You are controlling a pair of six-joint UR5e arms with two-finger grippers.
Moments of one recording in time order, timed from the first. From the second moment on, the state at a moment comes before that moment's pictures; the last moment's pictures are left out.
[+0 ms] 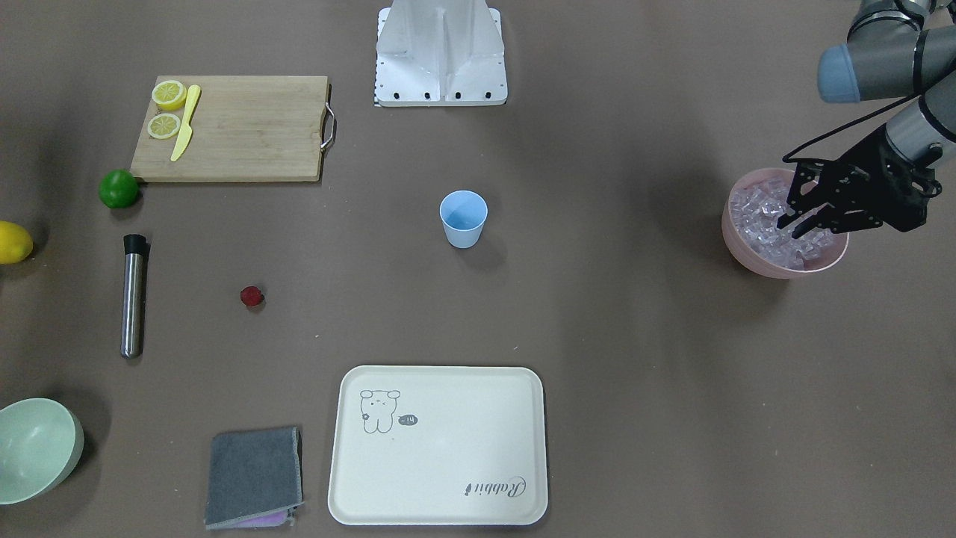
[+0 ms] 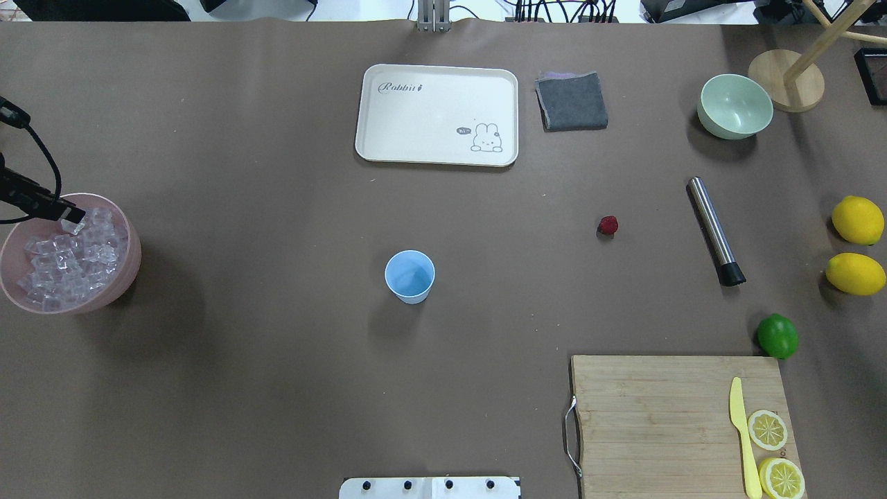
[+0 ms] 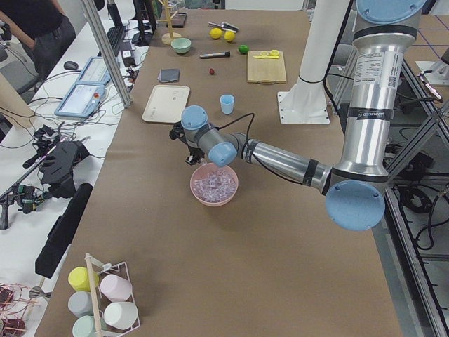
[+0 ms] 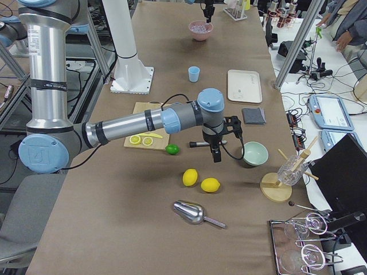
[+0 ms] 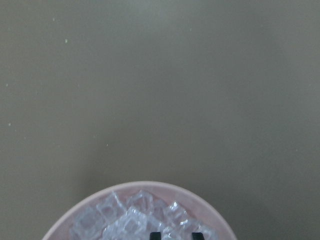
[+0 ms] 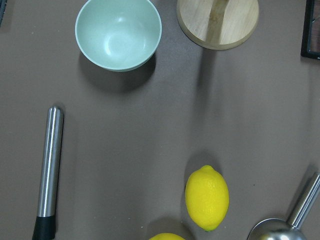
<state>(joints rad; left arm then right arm) -1.15 -1.68 -1.77 -1.99 -2.43 -0.23 1.43 -1.60 1.87 -1.50 2.30 0.15</state>
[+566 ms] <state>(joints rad) -1.14 -1.86 -1.78 -1.91 -2.44 -0.35 1.43 -1.59 1.86 -1.50 2.30 0.15</state>
